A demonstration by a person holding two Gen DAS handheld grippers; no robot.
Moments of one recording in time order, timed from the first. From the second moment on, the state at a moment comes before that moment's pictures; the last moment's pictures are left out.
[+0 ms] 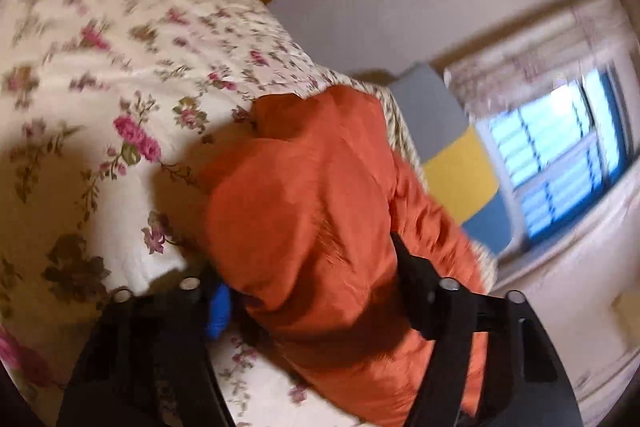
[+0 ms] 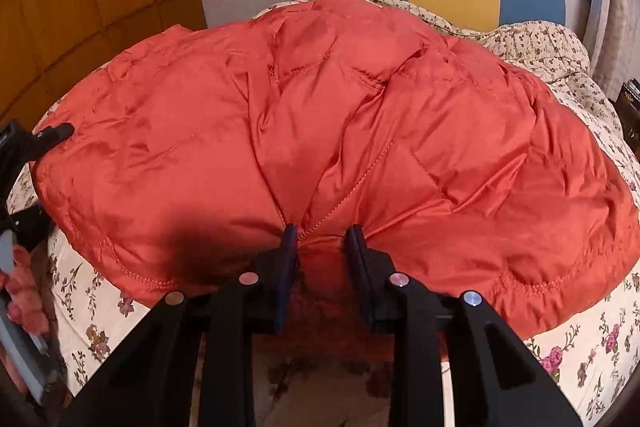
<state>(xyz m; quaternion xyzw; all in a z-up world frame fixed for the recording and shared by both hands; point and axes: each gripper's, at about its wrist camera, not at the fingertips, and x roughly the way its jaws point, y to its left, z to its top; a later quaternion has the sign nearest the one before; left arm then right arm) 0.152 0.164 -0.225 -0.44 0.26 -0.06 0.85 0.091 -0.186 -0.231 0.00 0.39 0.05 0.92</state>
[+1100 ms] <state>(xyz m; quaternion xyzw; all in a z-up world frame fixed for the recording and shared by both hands) 0.119 0.003 -0.053 -0.15 0.12 -0.29 0.94 0.039 -0.292 -0.181 0.13 0.33 -0.03 0.93</state>
